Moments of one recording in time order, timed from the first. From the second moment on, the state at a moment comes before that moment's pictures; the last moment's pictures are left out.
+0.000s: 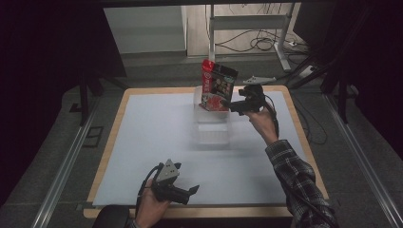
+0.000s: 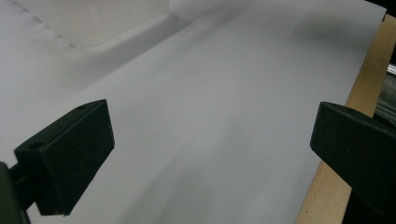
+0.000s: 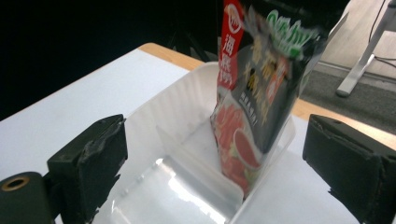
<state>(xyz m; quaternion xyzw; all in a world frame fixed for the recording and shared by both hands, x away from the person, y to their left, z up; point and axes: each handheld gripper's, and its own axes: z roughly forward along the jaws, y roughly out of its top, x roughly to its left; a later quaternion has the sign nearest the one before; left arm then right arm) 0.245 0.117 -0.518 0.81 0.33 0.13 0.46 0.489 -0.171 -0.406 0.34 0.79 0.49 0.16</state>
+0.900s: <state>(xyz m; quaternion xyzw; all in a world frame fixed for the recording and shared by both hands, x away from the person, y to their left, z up) 0.245 0.114 -0.519 0.82 0.33 0.14 0.45 0.441 -0.179 -0.430 0.32 0.82 0.45 0.15</state>
